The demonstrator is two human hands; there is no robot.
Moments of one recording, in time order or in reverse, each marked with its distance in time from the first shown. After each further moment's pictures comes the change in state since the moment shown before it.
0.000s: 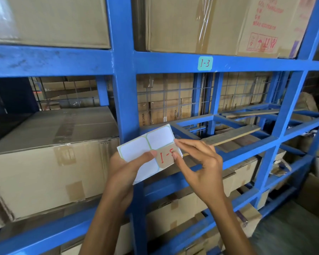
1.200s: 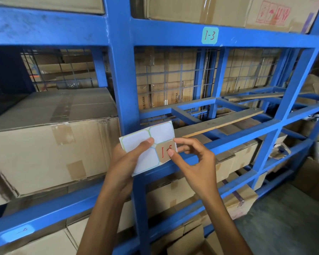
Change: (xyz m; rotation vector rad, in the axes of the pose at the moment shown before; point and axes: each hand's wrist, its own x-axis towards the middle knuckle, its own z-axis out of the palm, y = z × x) left_hand -0.016 -0.022 -0.004 -0.061 0.008 -0.077; right_hand -0.039 -0.015 0.007 0.387 -0.085 0.469
